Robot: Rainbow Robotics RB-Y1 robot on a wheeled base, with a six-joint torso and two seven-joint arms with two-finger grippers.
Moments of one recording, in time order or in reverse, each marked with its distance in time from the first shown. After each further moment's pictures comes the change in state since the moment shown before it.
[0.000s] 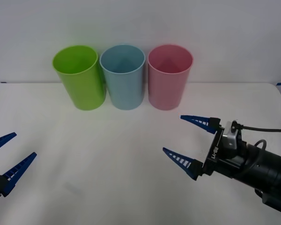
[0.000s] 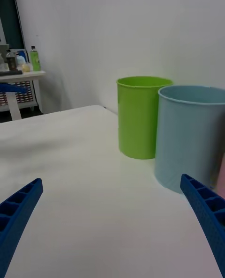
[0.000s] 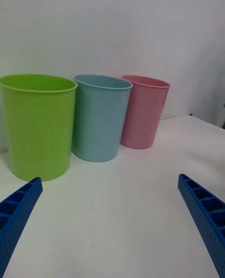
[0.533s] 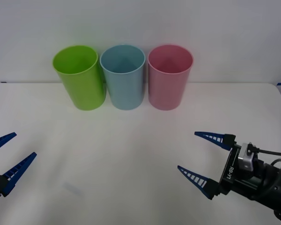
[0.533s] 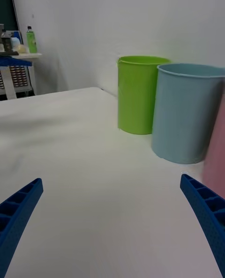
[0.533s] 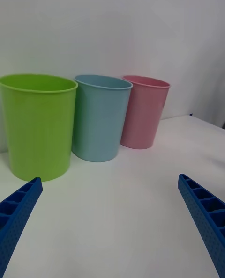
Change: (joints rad) right arm 0.139 0.001 -0.087 -0.001 -0.018 -0.084 0.110; left arm 0.000 0.000 0.000 0.000 0.000 0.000 0.000
